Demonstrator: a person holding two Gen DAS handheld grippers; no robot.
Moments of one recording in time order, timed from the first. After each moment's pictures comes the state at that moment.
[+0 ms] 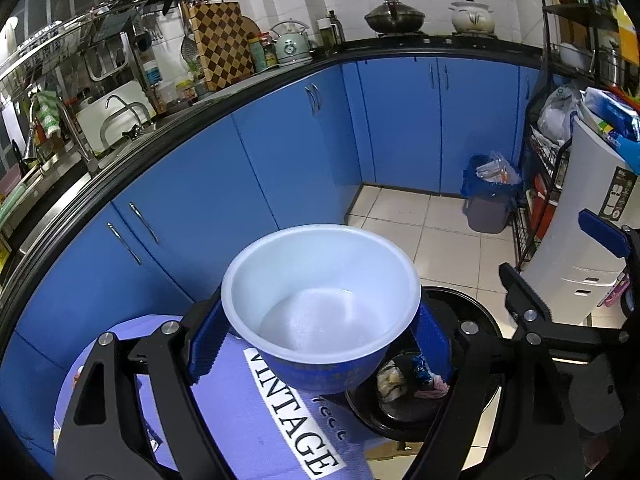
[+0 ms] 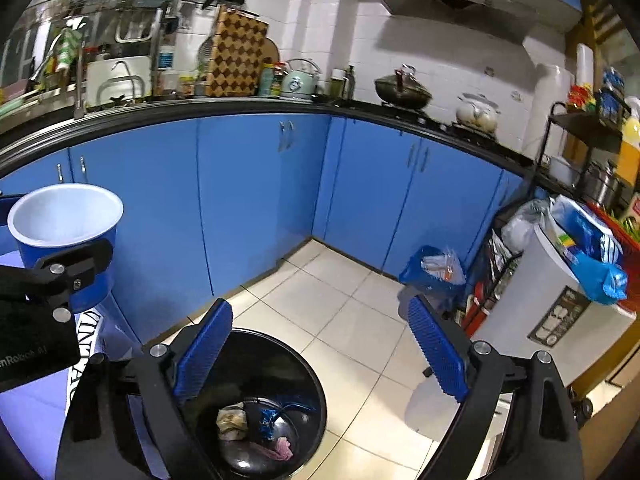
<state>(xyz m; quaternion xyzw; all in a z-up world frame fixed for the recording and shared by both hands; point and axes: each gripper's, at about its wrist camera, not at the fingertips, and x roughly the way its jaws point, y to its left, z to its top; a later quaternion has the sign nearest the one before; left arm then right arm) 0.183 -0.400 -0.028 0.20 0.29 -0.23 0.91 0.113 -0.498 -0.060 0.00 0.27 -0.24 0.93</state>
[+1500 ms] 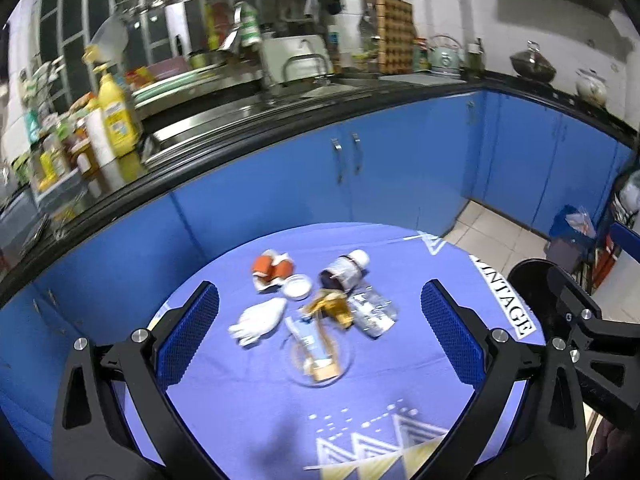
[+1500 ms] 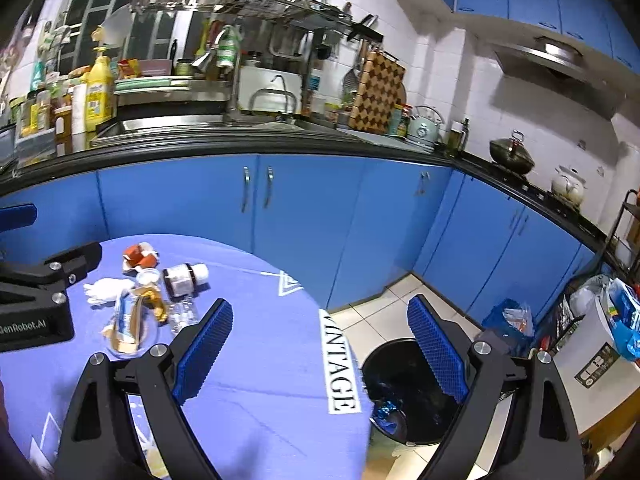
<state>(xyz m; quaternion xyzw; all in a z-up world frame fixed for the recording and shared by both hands) 0.124 -0.072 0.007 0.08 0.30 -0.05 0.95 0.088 -0.228 0.000 -0.07 0.25 -0.07 0.96</state>
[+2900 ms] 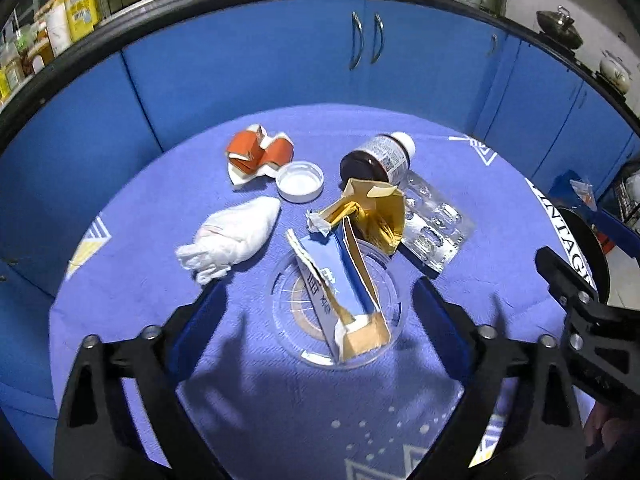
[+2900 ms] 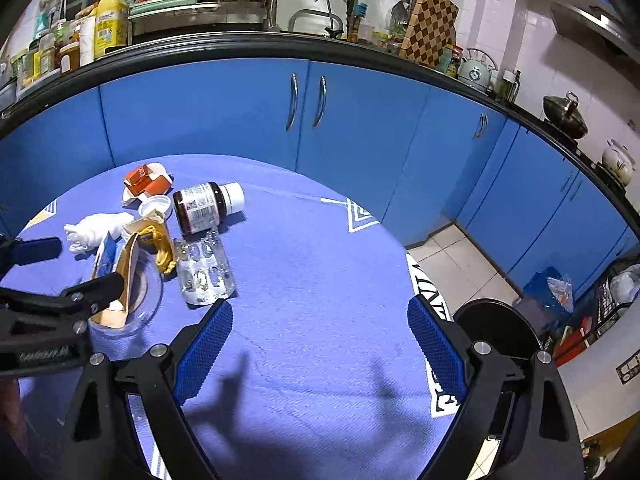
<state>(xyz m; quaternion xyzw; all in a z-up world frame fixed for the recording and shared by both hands) 0.205 -0.038 -0.122 0.03 0.46 -0.07 0.89 0.172 -0.194 -0.100 -0.07 0.36 -0.02 0.93</state>
